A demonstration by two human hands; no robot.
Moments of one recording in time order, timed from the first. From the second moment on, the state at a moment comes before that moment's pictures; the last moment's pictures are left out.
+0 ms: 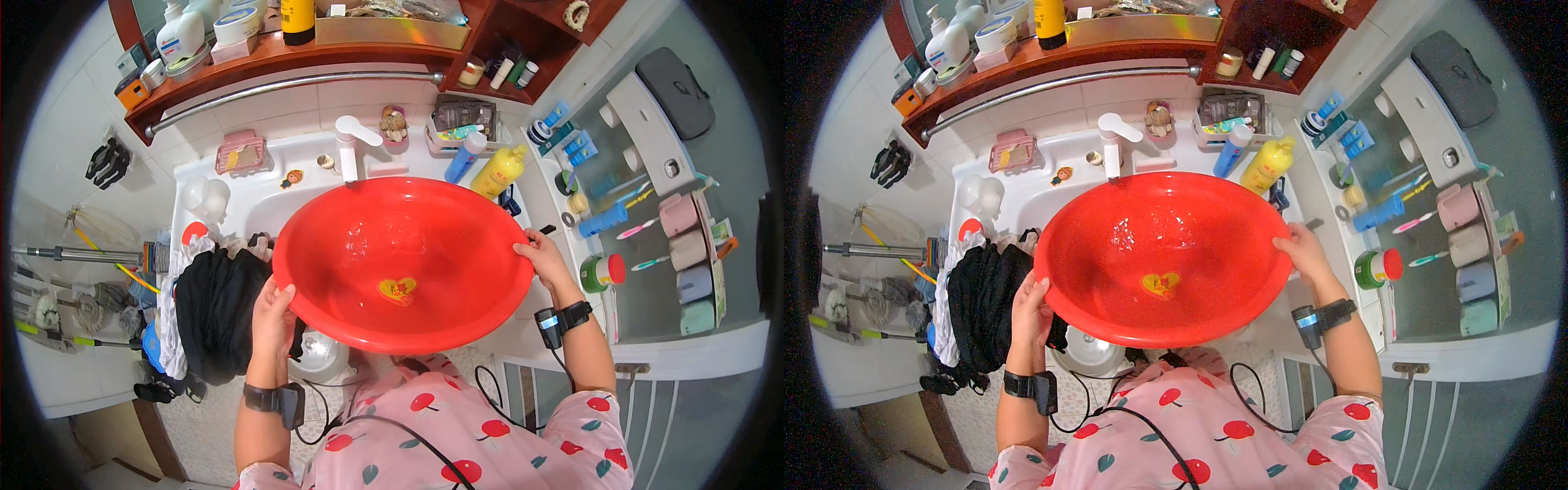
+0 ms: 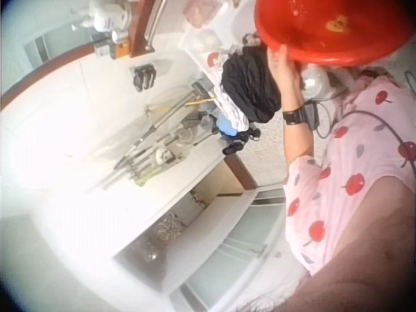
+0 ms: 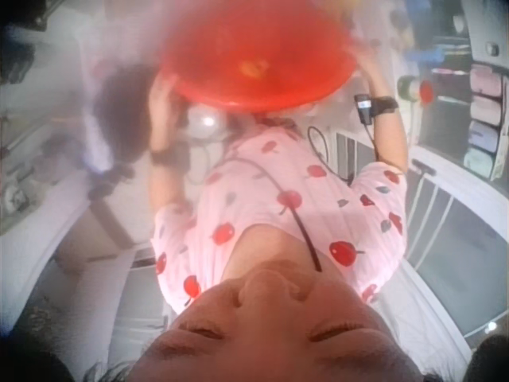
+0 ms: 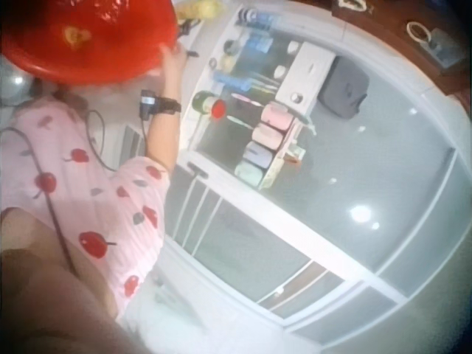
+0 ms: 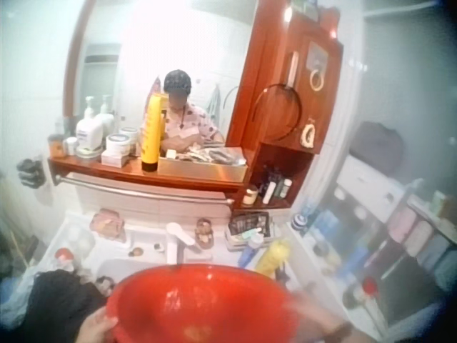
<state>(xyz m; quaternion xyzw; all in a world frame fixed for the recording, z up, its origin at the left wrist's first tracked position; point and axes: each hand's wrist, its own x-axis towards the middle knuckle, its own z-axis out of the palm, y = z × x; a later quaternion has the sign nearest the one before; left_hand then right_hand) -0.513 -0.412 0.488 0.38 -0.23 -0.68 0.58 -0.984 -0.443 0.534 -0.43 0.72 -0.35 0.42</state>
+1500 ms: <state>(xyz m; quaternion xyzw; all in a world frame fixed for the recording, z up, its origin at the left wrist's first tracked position) -0.517 0.068 0.532 0.51 -0.25 -0.43 0.70 -0.935 -0.163 0.525 -0.44 0.45 -0.35 0.69</state>
